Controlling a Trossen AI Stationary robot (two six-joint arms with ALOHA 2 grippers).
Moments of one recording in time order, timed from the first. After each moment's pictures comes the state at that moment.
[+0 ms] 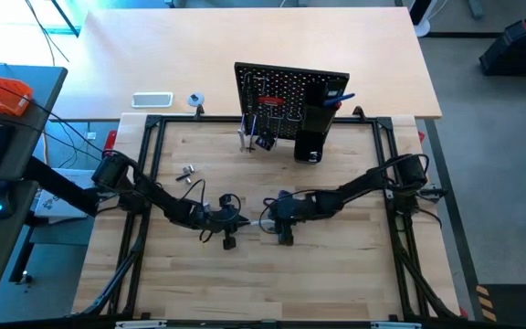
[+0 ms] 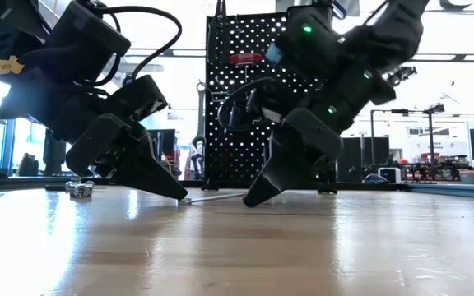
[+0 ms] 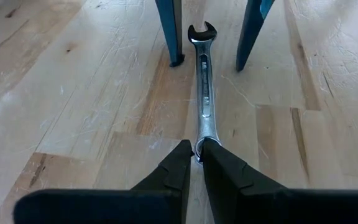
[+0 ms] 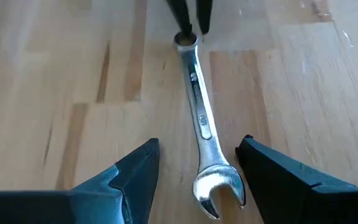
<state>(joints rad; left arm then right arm) -0.31 1.81 0.47 0.64 -0.39 -0.26 0.13 1.95 0.93 0.17 0.05 0.14</state>
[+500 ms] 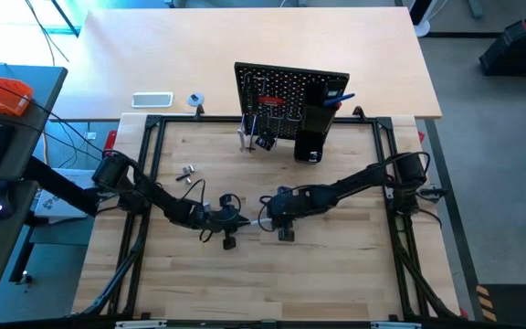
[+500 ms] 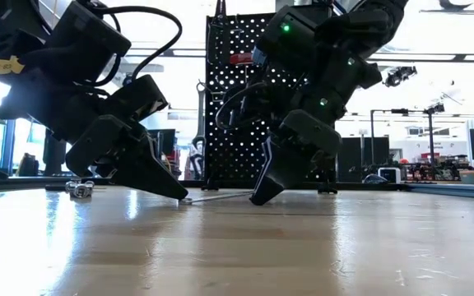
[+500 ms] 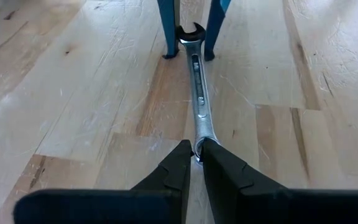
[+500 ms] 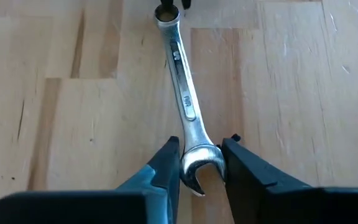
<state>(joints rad) -0.31 1.81 0.47 0.64 -0.38 -0.25 0.10 1.95 1.04 -0.12 0.05 0.07</state>
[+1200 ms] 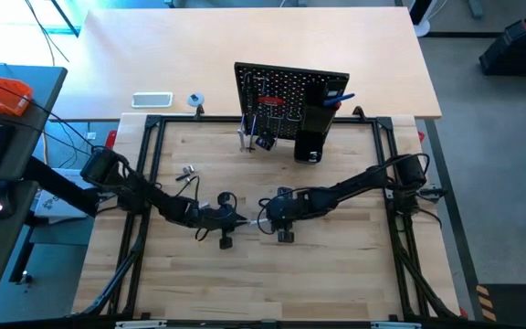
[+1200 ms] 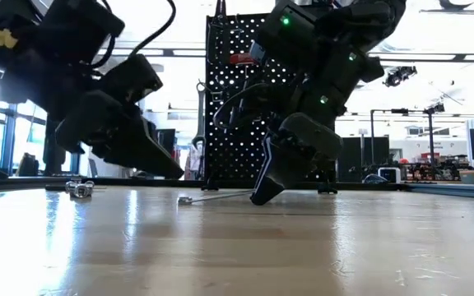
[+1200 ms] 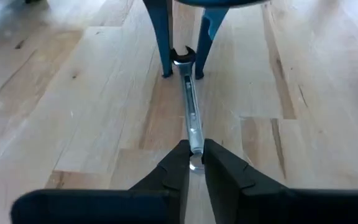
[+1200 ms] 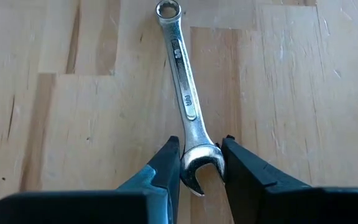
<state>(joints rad) -0.31 1.68 0.47 0.61 -0.38 -0.18 0.14 1.96 1.07 -0.16 0.11 0.07</state>
